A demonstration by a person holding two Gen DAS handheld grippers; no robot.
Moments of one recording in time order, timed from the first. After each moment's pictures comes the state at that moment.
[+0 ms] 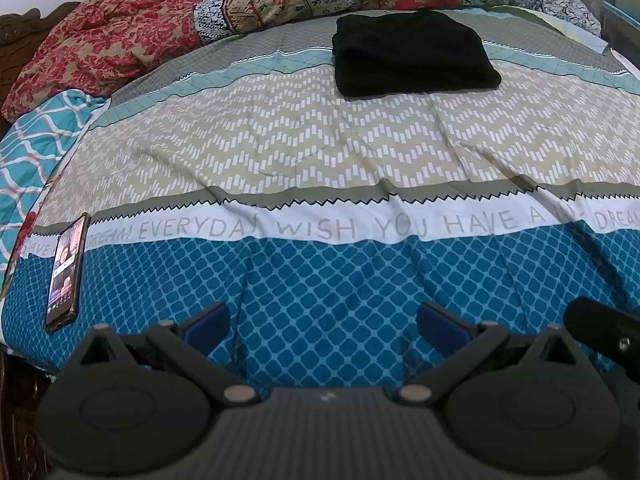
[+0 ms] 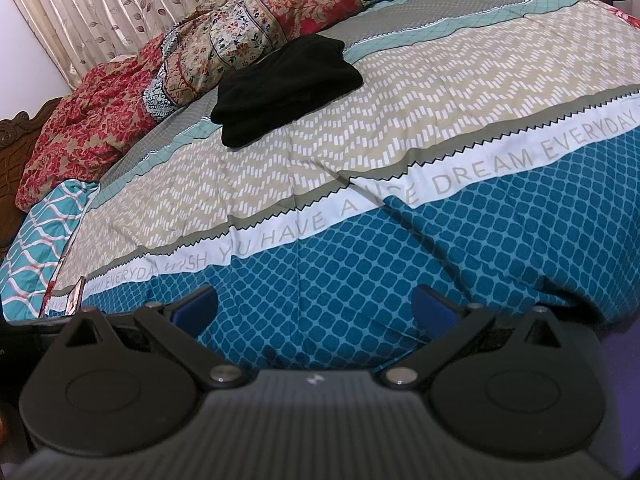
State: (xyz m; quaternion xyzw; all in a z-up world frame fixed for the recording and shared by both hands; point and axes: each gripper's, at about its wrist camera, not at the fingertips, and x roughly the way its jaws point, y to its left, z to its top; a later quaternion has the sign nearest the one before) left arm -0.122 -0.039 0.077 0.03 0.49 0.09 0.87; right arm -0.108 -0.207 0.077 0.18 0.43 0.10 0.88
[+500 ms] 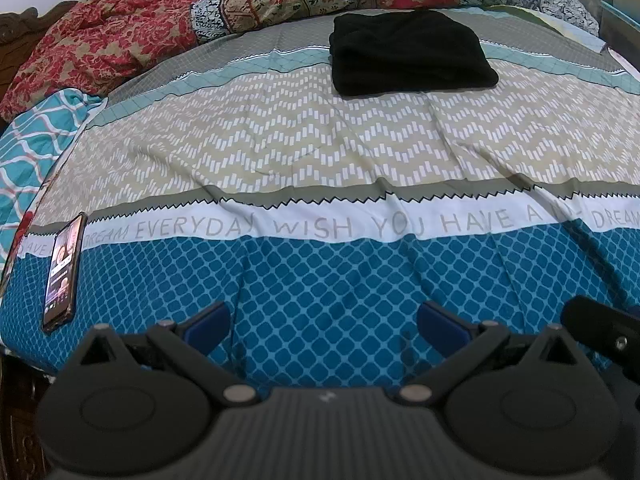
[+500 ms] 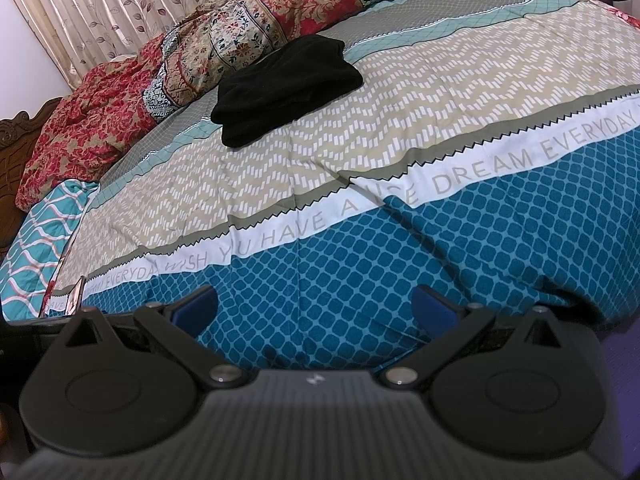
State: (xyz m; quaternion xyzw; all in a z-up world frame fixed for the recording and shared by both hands) left arm -0.121 -0.042 0.077 0.03 0.49 0.09 0.87; right arm -0.108 -0.207 0.077 0.18 0.43 0.10 0.88
